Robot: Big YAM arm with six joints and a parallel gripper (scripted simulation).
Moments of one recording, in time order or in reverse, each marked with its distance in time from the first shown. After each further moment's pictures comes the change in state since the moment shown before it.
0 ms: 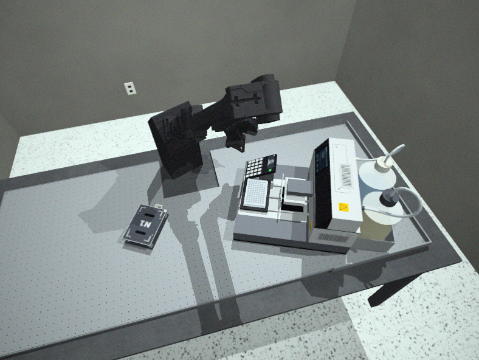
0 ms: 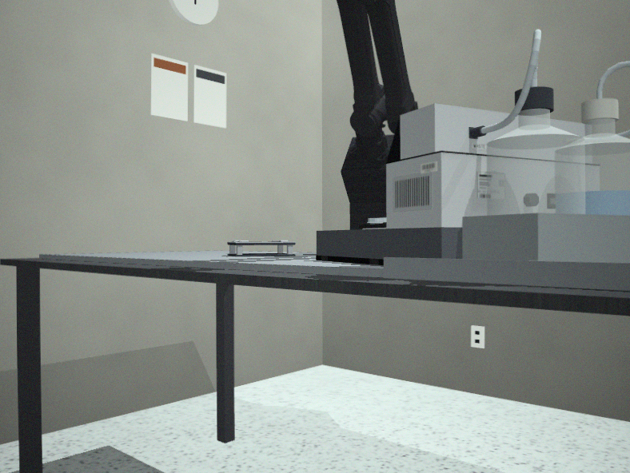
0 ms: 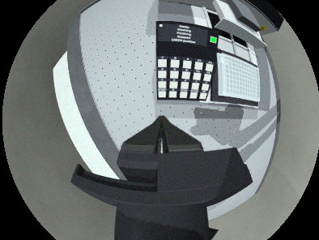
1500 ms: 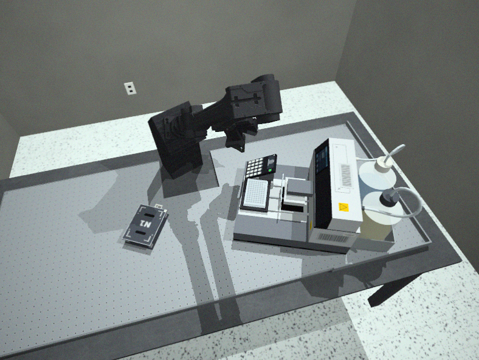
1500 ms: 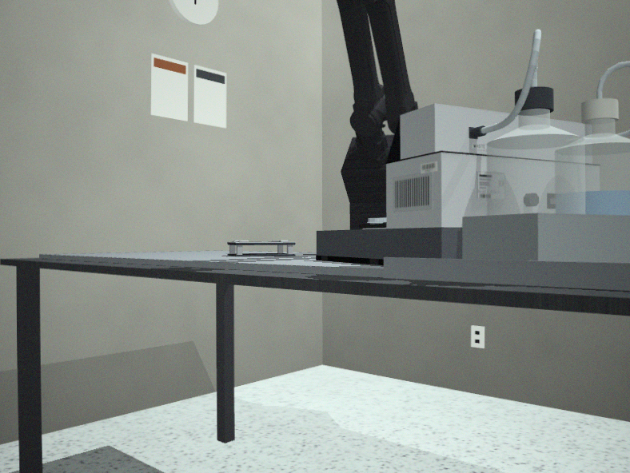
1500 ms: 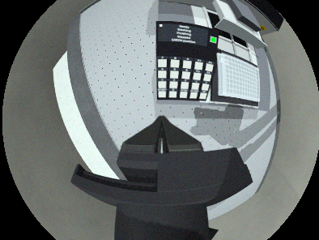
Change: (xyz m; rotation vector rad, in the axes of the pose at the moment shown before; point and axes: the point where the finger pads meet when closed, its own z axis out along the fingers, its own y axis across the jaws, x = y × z) arm 0.000 0.000 0.000 0.000 0.000 0.000
